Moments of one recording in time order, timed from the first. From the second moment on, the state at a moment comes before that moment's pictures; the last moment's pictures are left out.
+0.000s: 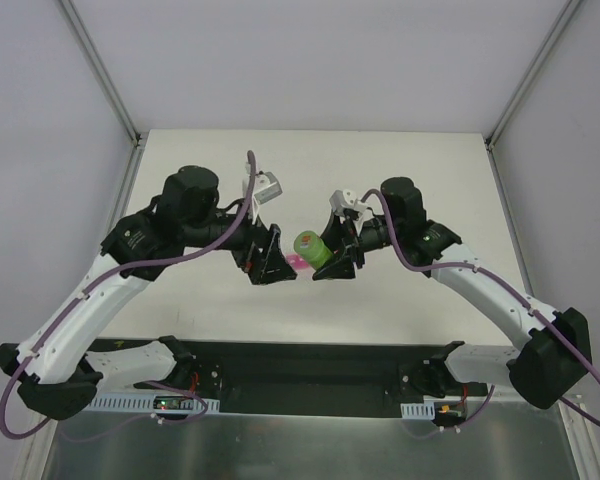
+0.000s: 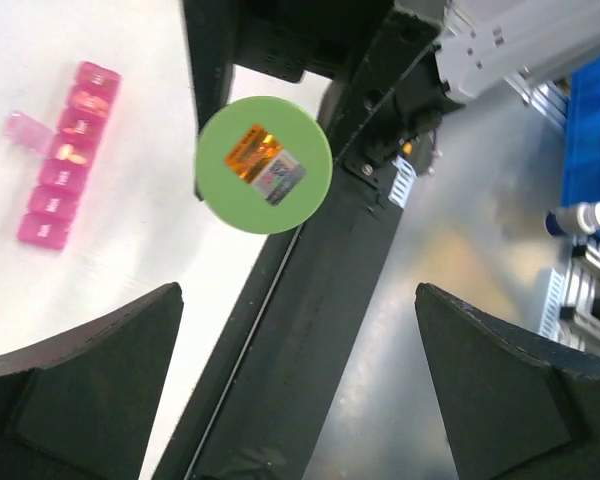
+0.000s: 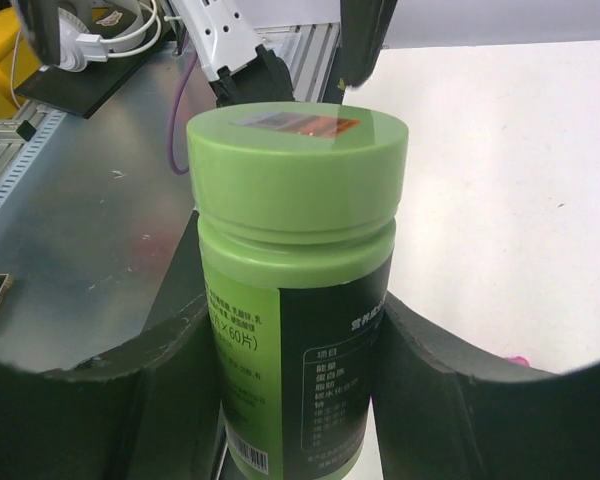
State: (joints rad) left arm -0.73 1.11 1.43 -0.90 0.63 -0.17; right arm 0.63 1.24 0.99 -0.14 -1.19 -0.18
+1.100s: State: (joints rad) left arm -0.79 1.24 1.48 -0.82 0.21 -0.62; right arm 0.66 1.24 1.04 -0.32 -0.95 -0.36
